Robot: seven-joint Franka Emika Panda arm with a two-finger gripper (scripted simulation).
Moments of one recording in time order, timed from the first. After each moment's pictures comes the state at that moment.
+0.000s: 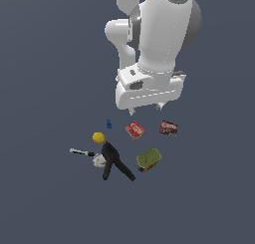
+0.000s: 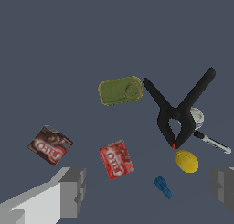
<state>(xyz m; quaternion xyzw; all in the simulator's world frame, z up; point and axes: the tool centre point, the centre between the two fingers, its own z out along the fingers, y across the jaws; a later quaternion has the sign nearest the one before) 0.016 0.062 0.281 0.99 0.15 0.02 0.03</state>
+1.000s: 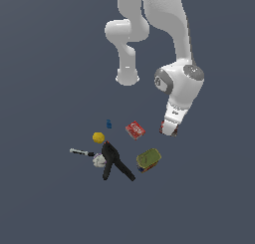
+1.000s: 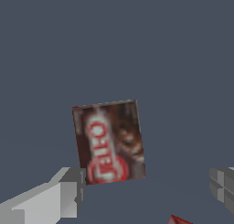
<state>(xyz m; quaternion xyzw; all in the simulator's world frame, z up) -0.062 0.206 0.089 0.86 0.51 0.00 0.01</state>
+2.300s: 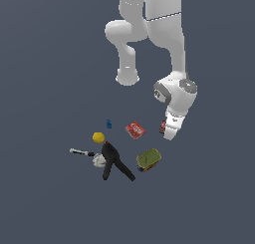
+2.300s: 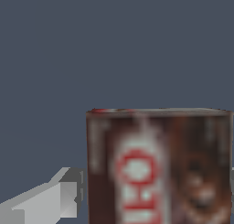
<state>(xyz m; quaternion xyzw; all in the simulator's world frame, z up) -0.084 0.224 0.020 0.83 0.56 0.00 0.00</state>
